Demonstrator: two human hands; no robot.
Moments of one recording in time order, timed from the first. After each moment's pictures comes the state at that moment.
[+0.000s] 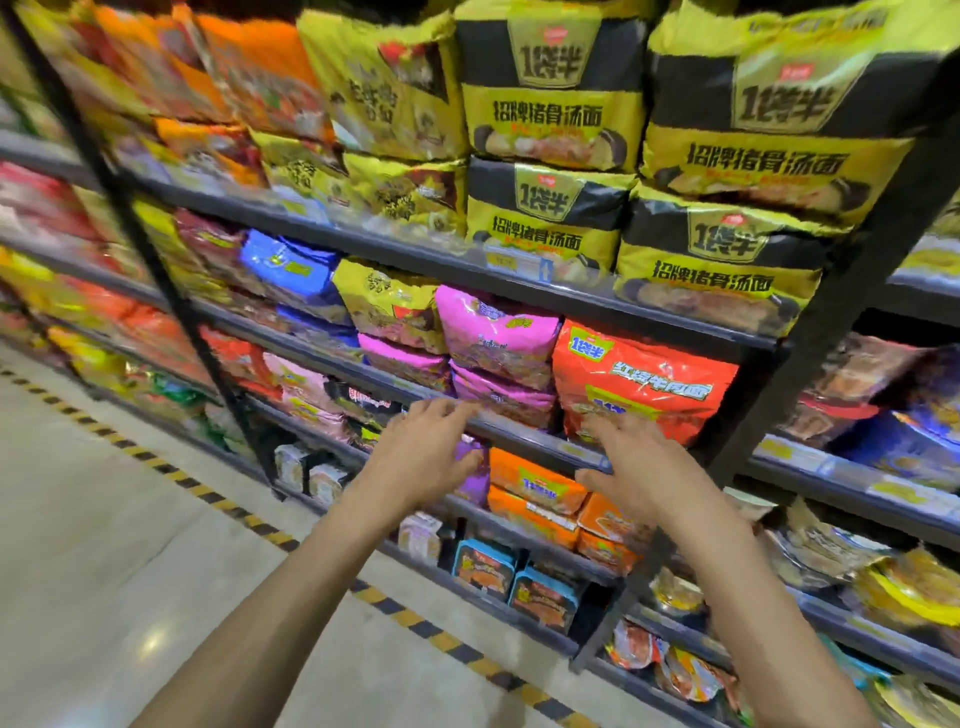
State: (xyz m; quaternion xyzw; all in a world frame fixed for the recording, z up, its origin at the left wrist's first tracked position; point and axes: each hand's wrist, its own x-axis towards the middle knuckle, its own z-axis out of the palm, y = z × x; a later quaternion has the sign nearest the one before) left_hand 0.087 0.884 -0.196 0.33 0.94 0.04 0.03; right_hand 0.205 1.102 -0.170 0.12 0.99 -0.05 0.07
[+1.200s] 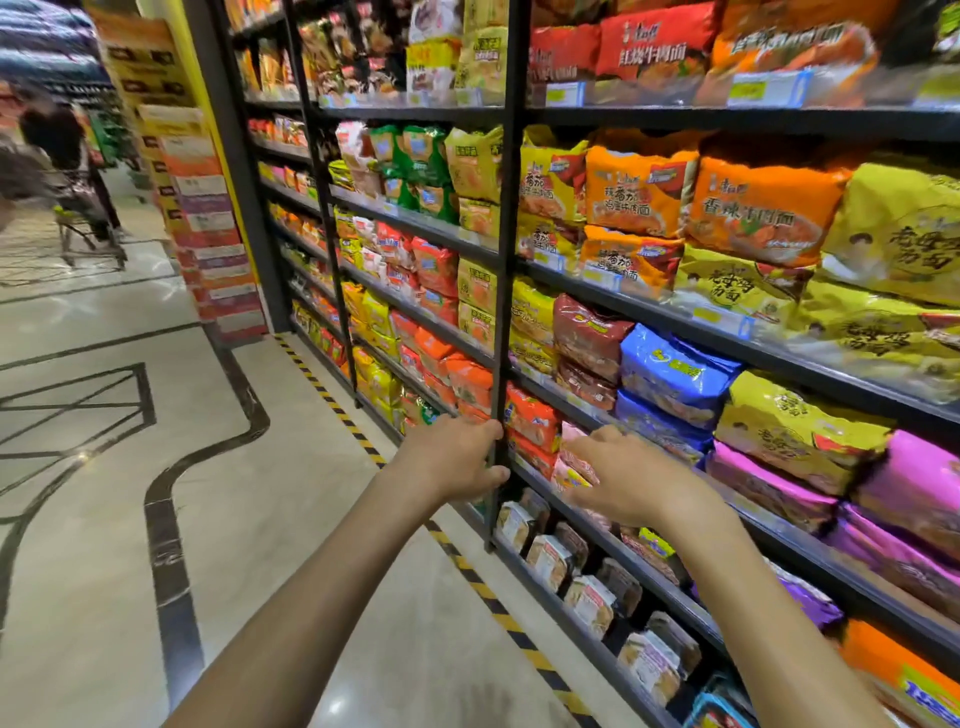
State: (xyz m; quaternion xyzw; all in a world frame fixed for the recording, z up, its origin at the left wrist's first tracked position) left_hand -0.009 0.417 -0.102 0.15 0.99 0.00 0.06; right_hand 0.003 0.625 -0.099 -0.12 0.99 -0.02 0.11
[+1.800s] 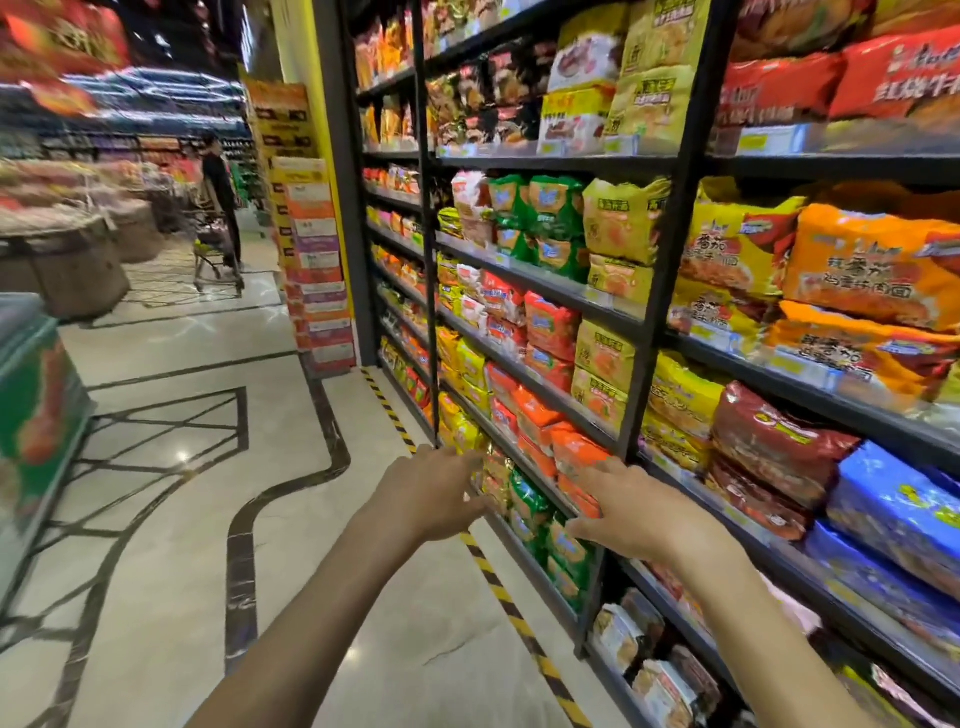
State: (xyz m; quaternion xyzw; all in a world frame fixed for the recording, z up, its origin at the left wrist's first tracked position) left_hand -0.148 0.206 -0.101 0.02 1.00 0.01 0.03; right_hand -0.185 0.431 -0.098 -0.22 0.97 -0.03 0.10
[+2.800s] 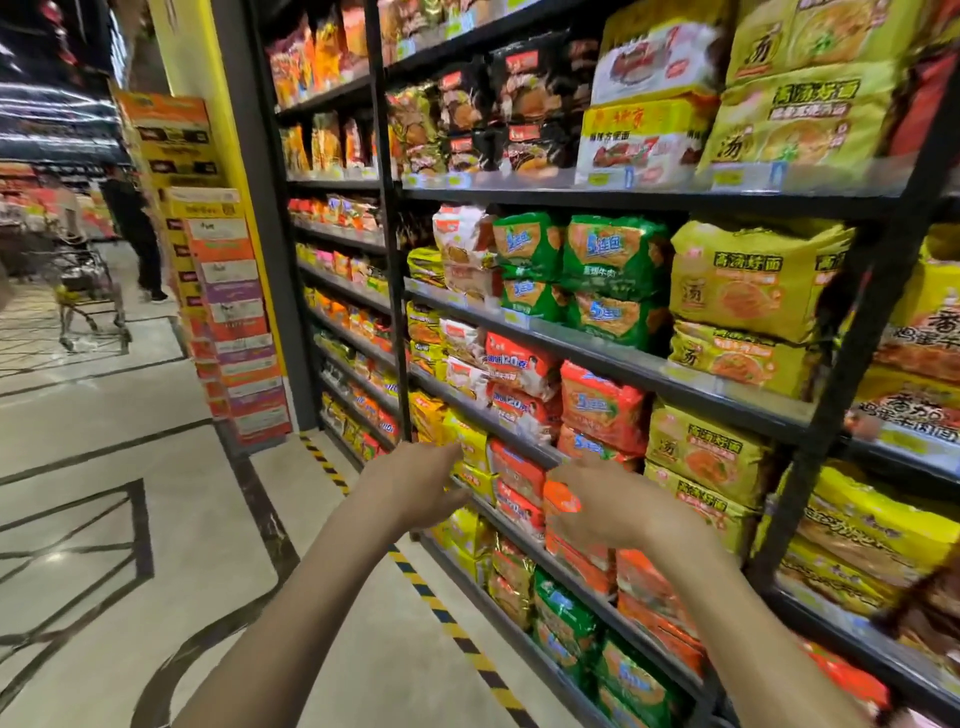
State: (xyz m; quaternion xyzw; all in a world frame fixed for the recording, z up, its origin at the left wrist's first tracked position) left_hand -0.525 -0.075 -0.074 0.11 0.99 0.01 0.01; right_hand -0.506 0.156 -0.063 -0.14 0.99 -0.03 0.09
